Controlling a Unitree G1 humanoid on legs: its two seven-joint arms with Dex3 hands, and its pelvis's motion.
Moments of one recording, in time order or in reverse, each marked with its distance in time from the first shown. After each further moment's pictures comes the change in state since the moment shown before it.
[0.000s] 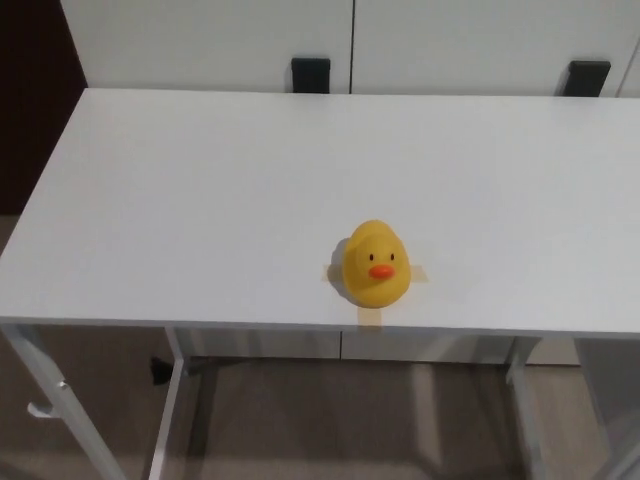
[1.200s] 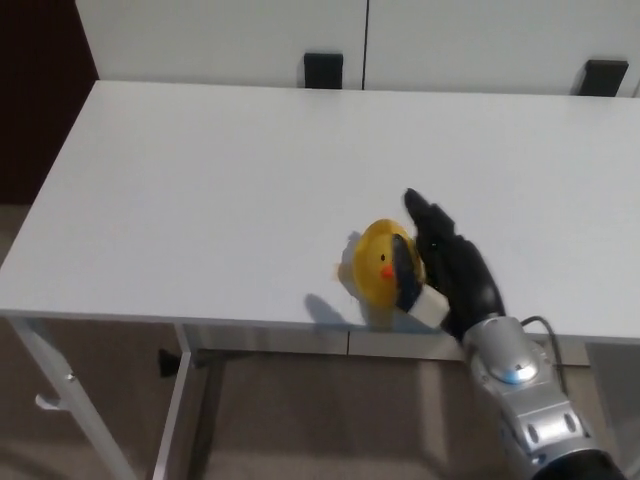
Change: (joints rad) left_arm -0.032 -0.008 -0.014 0.014 0.001 0.000 -0.001; right_arm -0.784 0.680 0.666 0.184 0.116 0.066 0.094
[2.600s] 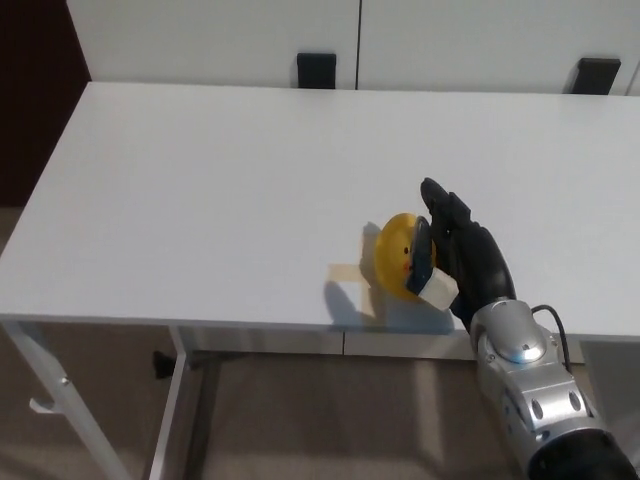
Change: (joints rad) left_arm 0.000 0.001 0.009 -0.013 0.001 0.000 0.000; right_arm -0.057 0.048 -0.048 0.062 0.064 0.032 0.045
